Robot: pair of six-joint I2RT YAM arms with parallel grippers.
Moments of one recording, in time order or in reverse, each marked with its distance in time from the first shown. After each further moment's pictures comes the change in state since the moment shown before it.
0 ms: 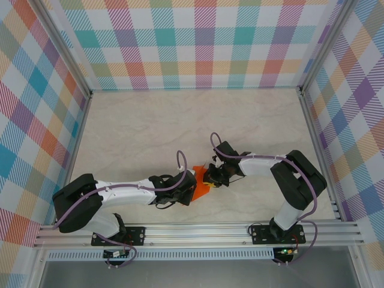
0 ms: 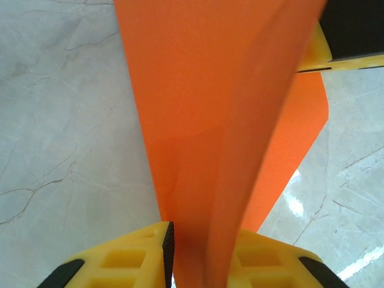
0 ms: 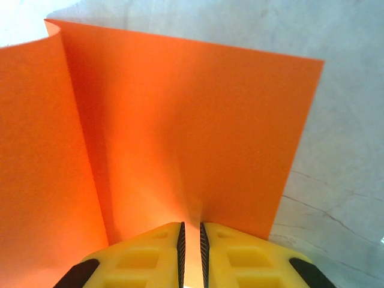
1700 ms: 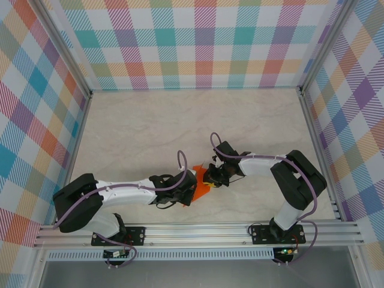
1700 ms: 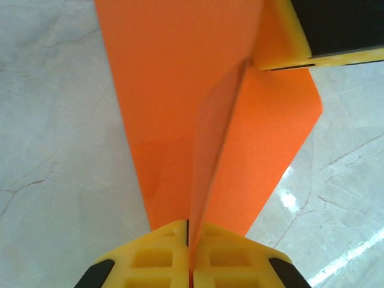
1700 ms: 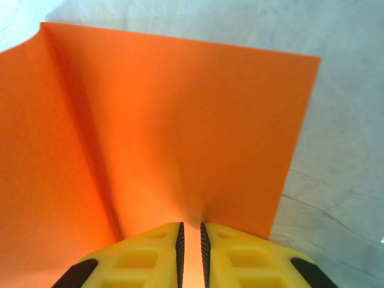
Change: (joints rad) left arm 0.000 0.008 0.006 0.014 0.040 0.002; right arm 0.000 0.000 0.001 -0.003 0.000 -0.003
